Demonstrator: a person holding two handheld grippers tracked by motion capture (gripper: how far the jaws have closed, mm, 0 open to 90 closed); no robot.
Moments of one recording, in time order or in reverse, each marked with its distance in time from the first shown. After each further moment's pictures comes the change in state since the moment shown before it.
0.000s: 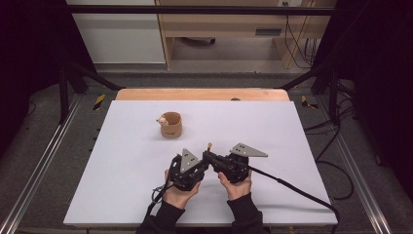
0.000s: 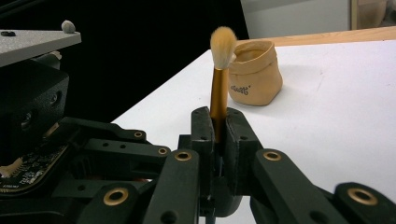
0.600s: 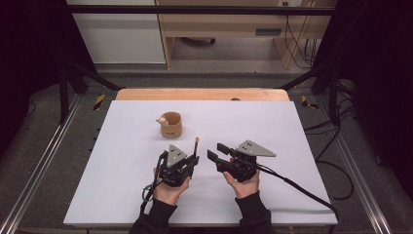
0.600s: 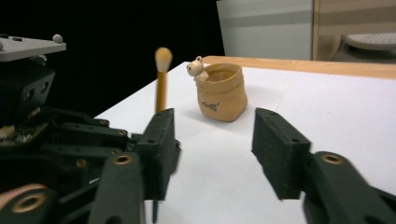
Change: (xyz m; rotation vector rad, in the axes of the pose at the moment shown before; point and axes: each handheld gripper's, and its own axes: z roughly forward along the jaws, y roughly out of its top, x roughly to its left) left arm 0.029 0.000 -0.016 -0.030 0.047 -0.096; right arm 0.000 0.017 -0.019 -0.031 -0.109 -0.111
